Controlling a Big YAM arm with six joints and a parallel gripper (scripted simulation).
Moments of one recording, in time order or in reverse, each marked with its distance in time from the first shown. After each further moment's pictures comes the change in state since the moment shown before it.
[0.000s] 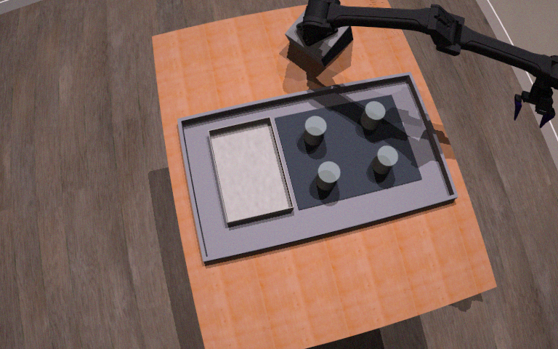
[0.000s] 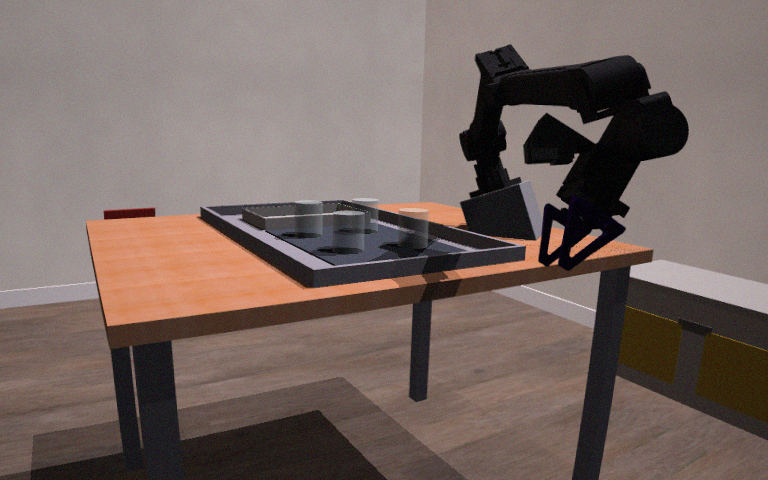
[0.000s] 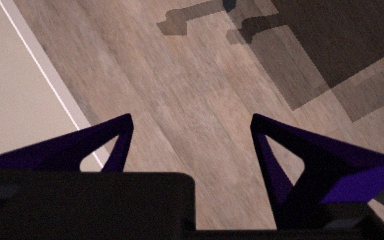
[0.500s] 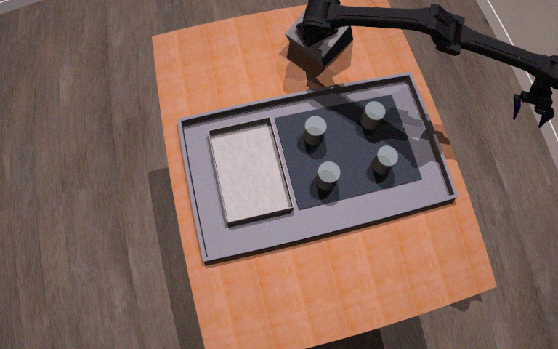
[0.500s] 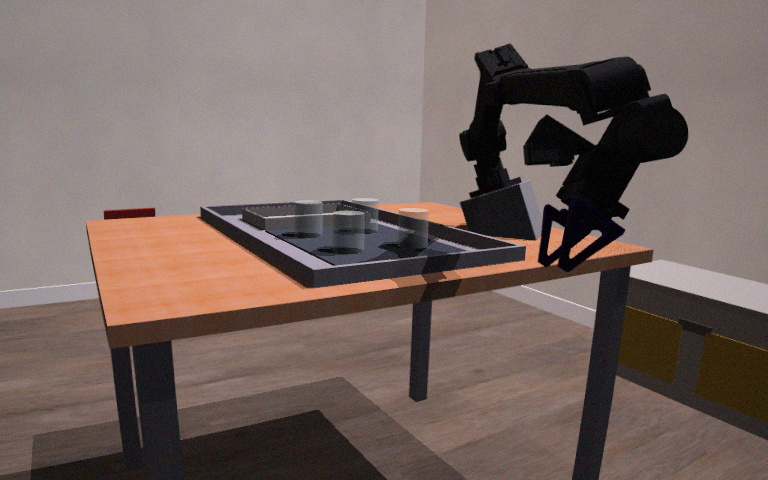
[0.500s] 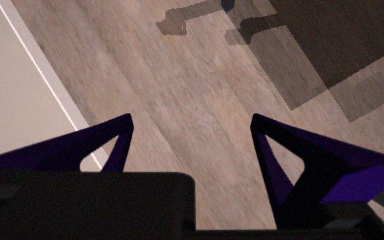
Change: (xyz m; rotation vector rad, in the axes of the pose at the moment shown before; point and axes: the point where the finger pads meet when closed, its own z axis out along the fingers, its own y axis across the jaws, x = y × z) arm 0.001 -0.003 0.001 0.006 0.000 -0.006
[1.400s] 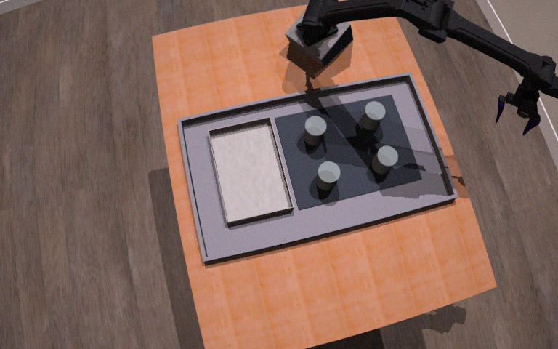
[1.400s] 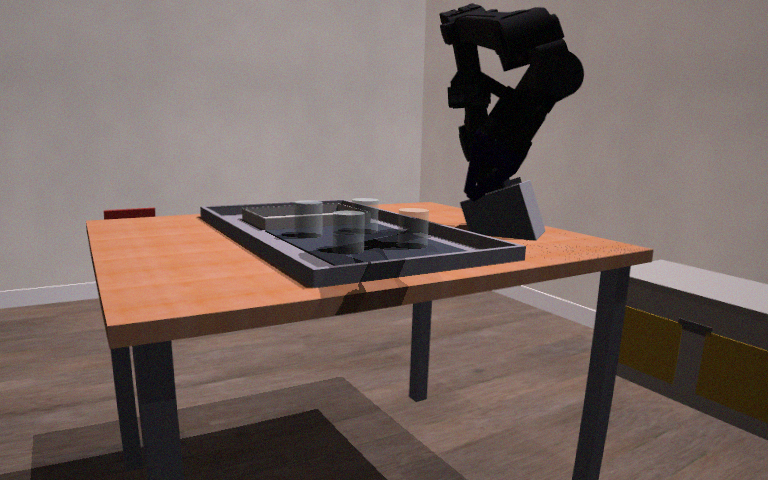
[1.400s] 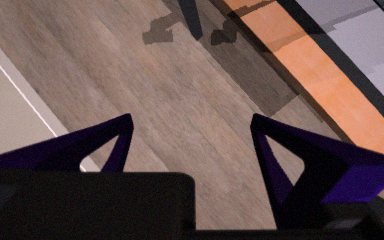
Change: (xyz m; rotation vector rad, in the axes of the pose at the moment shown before) arm -0.125 -0.082 -0.029 0.085 -0.030 0.116
